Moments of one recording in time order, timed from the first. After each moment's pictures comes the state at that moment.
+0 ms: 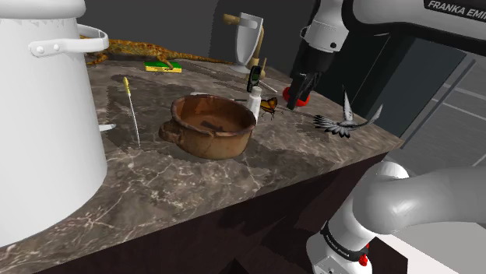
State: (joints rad) arm -0.02 -0.81 0.07 -2.34 -0.01 1.58 -0.05
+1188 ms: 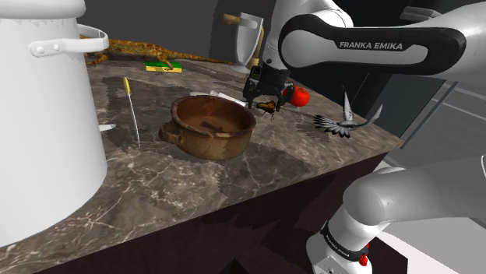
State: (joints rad) arm -0.31 -0.65 0.43 -2.37 0.01 1.89 0.80
